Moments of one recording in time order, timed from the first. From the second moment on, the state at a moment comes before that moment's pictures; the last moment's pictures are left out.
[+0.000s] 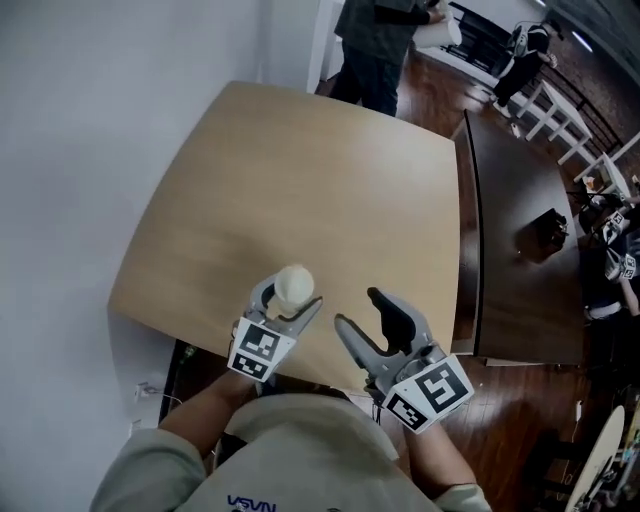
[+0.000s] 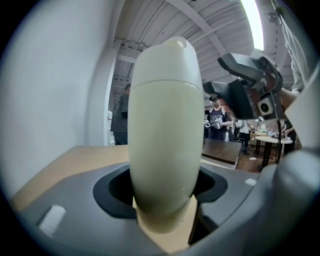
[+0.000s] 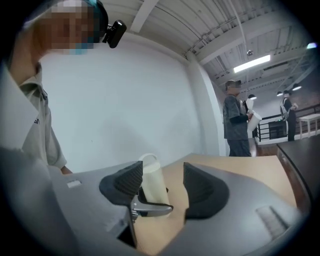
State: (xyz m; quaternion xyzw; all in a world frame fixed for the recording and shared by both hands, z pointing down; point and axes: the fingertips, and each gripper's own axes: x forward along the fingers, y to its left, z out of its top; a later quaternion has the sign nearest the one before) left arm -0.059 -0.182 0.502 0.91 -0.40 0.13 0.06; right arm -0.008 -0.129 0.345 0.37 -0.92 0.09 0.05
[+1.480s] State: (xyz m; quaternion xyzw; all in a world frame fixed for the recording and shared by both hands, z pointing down) left arm -0.283 -0.252 0.628 0.83 -0.54 0.12 0.09; right arm -0.140 -0.128 0.418 0.38 -0.90 0.17 0.11
